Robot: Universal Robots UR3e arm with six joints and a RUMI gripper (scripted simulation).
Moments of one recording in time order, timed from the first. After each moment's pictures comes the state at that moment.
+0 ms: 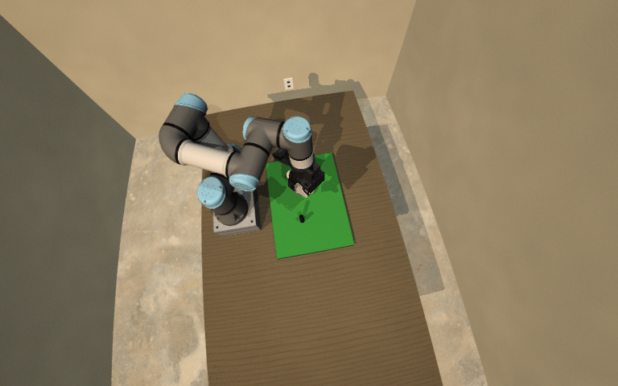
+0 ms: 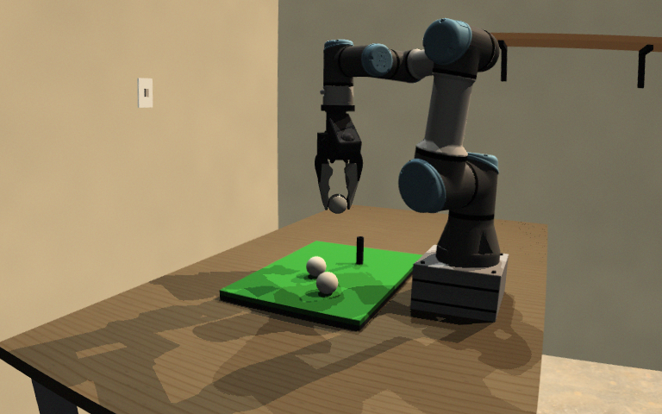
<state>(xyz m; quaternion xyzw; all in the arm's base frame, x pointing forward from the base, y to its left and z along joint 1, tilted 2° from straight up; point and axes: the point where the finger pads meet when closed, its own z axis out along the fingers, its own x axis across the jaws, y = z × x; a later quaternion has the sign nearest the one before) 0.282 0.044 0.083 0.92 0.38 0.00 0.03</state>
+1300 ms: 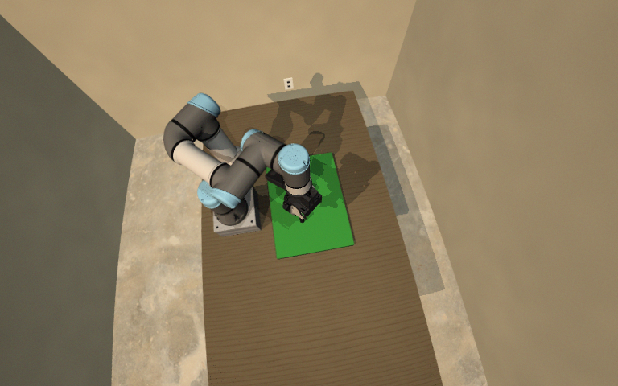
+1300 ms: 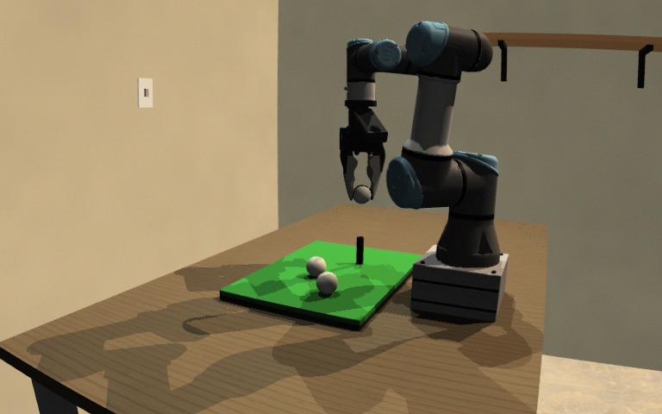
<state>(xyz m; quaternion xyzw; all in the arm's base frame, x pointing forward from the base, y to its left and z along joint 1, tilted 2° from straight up) 0.265 -0.029 0.098 0.92 0.40 -0.01 0.01</state>
